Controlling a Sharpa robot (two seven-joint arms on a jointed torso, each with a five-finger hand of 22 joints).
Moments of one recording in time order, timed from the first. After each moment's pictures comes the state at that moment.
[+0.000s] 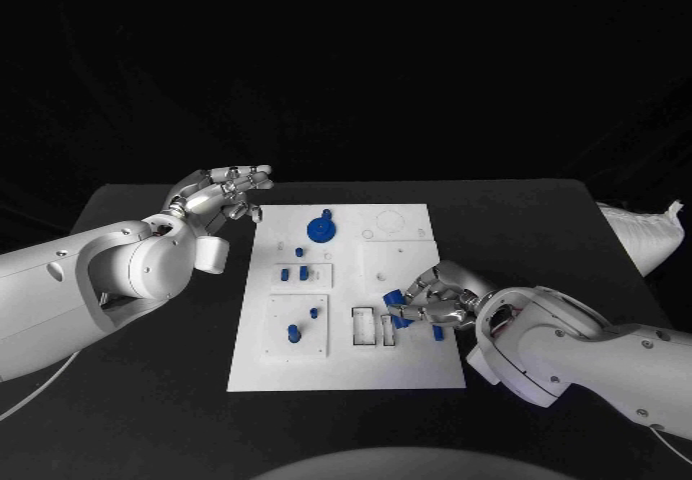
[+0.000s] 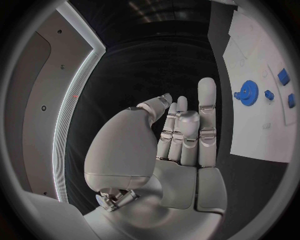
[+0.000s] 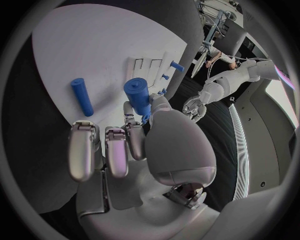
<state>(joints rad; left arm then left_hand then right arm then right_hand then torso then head) 1.23 -0.91 -0.04 1.51 0.07 -0.25 0.36 1.32 -0.13 0.50 0.00 0.10 1.02 0.17 0.11 0.07 1.06 0.09 0.35 0.16 1.33 0.00 1.20 0.79 0.16 1.31 0.10 0.65 0.74 0.95 -1.03 0.04 1.97 -1.20 -0.51 -0.57 1.27 -0.04 -0.05 0.27 0.57 1.01 0.08 0.35 0.29 1.46 -0.01 1.36 1.31 1.47 -0.07 1.54 1.31 0.08 1.46 0.03 1.40 1.27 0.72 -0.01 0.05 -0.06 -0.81</state>
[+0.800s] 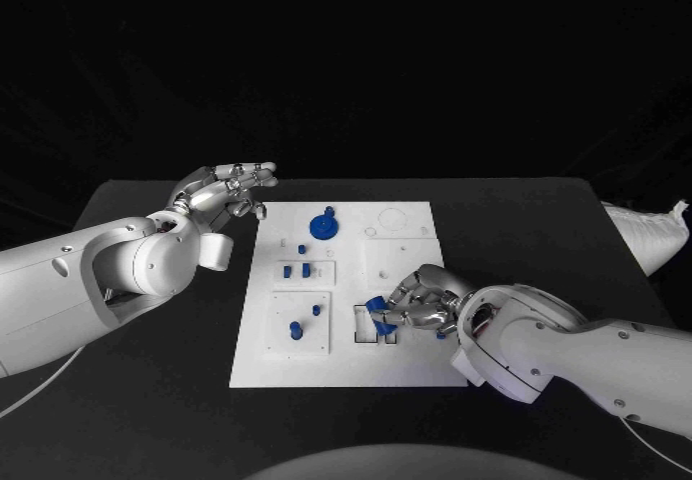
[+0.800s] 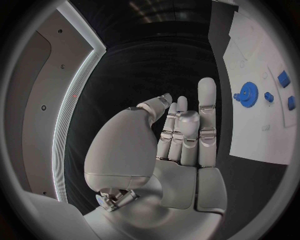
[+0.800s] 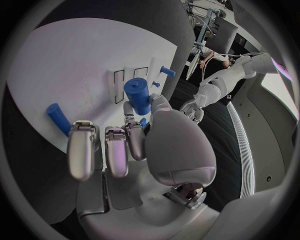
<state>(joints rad) 1.23 -0.91 -0.04 1.52 0.07 -0.25 0.36 1.32 -0.13 0.50 0.00 0.10 1.02 0.17 0.11 0.07 1.06 0.09 0.35 0.16 1.33 0.00 1.20 0.79 0.16 1.31 0.10 0.65 0.74 0.95 -0.96 0.04 1.95 -1.14 -0.45 -0.58 1.27 -0.04 -0.05 0.27 0.57 1.01 0.08 0.35 0.29 1.46 -0.01 1.36 1.31 1.47 -0.07 1.54 1.31 0.08 1.46 0.03 1.40 1.27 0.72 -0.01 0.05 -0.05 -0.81</state>
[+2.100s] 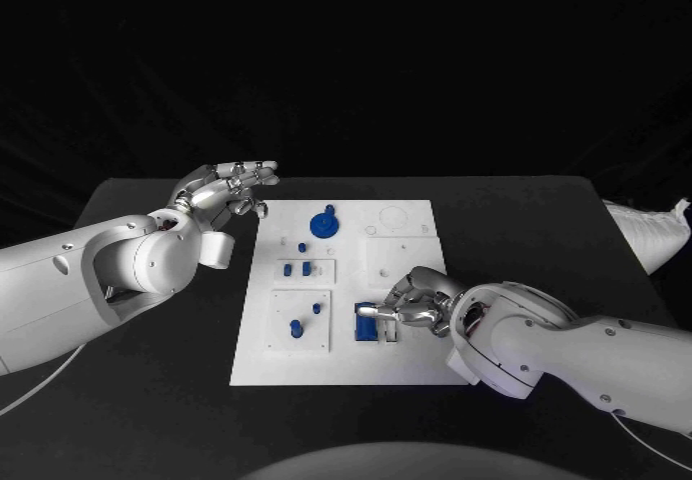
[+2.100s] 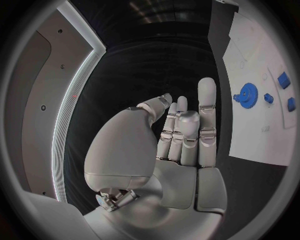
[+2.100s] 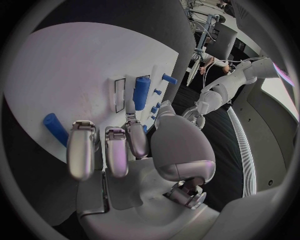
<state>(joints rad) 1.23 -0.91 -0.04 1.52 0.07 -0.25 0.35 1.32 -0.13 0.50 0.00 0.10 1.02 0.17 0.11 0.07 1.06 0.09 0.35 0.16 1.33 0.00 1.20 0.79 0.16 1.31 0.10 0.65 0.74 0.95 -0.92 0.04 1.92 -1.15 -0.40 -0.60 1.05 -0.03 -0.19 0.29 0.12 1.02 0.07 0.35 0.32 1.45 -0.01 1.31 1.31 1.47 -0.07 1.54 1.31 0.08 1.46 0.03 1.39 1.25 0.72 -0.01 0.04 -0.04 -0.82</state>
